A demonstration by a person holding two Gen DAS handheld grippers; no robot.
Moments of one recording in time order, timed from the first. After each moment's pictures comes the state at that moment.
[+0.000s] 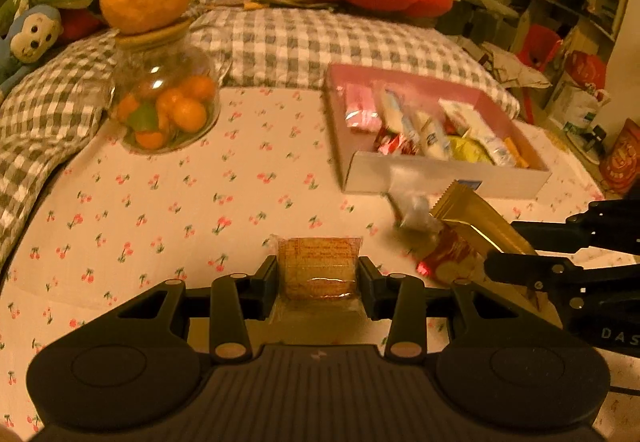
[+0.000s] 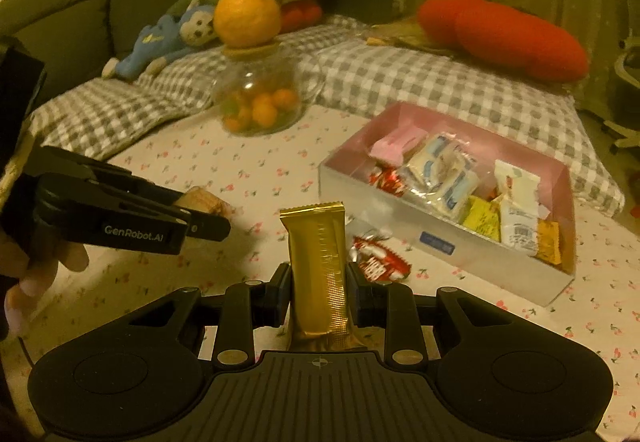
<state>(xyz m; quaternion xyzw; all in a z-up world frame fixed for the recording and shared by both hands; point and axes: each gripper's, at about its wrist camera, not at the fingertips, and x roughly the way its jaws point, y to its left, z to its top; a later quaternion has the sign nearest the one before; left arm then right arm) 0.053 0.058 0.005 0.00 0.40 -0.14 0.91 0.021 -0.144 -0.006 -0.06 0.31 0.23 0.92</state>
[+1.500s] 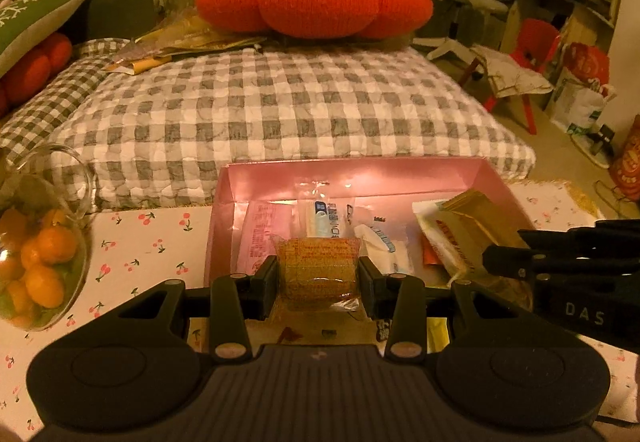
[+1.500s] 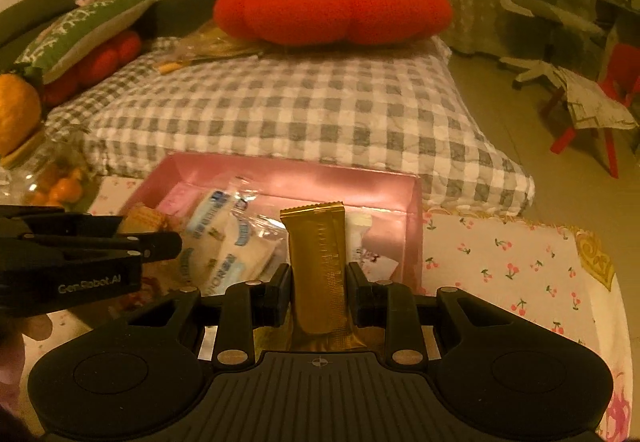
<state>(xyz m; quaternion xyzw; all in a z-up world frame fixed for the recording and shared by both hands) 0.195 -0.062 0.006 0.05 0.38 -0.15 0.91 0.184 -0.250 -0.012 0.02 0.35 0.06 0.94</state>
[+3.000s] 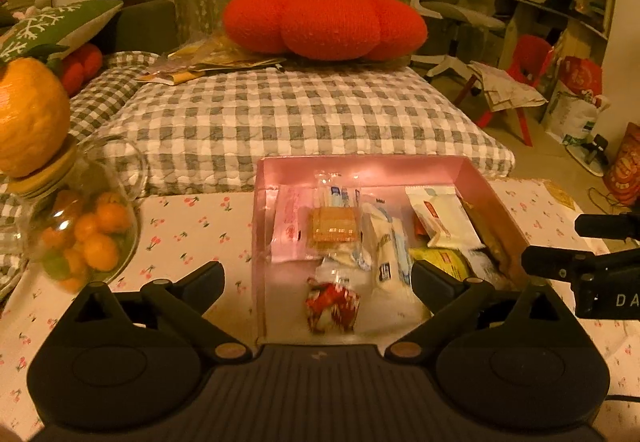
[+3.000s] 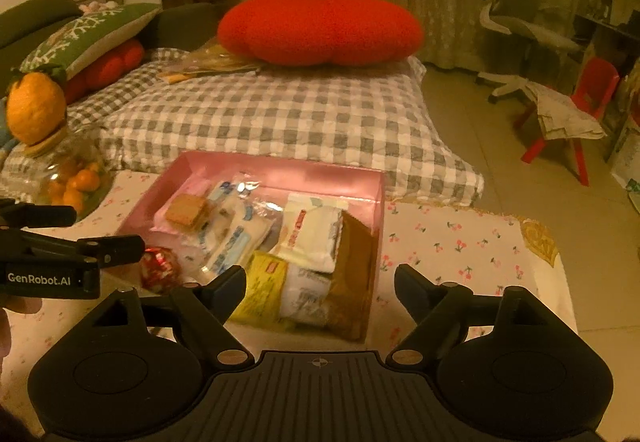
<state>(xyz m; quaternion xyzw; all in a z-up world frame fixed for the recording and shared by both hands) 0.136 -0.029 0.034 0.04 0.35 -0.15 0.92 0.108 -0.251 0.021 0.01 0.33 0.04 0.94</state>
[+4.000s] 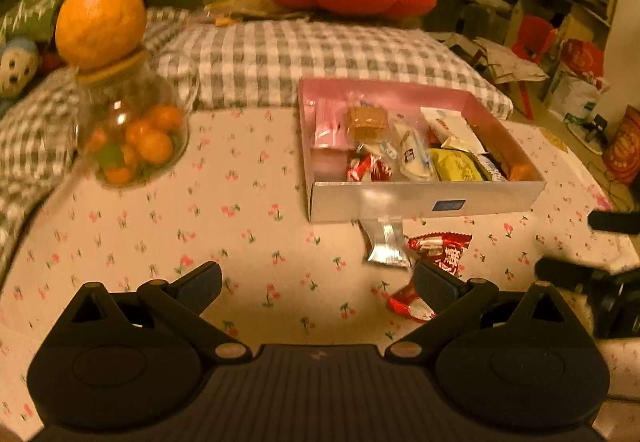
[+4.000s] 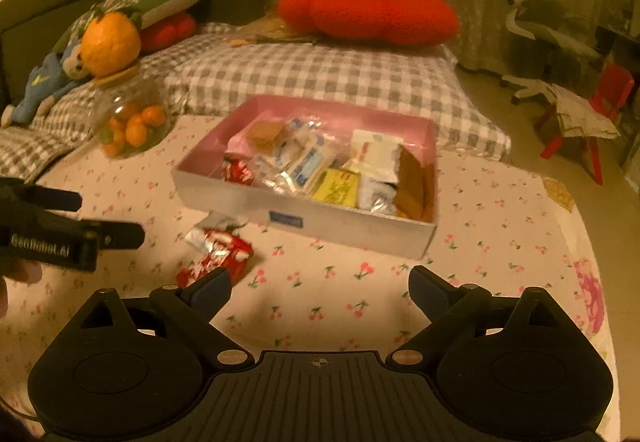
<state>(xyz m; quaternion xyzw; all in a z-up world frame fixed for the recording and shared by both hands) 0.072 0.020 0.006 0.02 0.39 -0.13 0.91 0.021 -0.205 -0.013 -0.01 0.33 0.08 0.94</state>
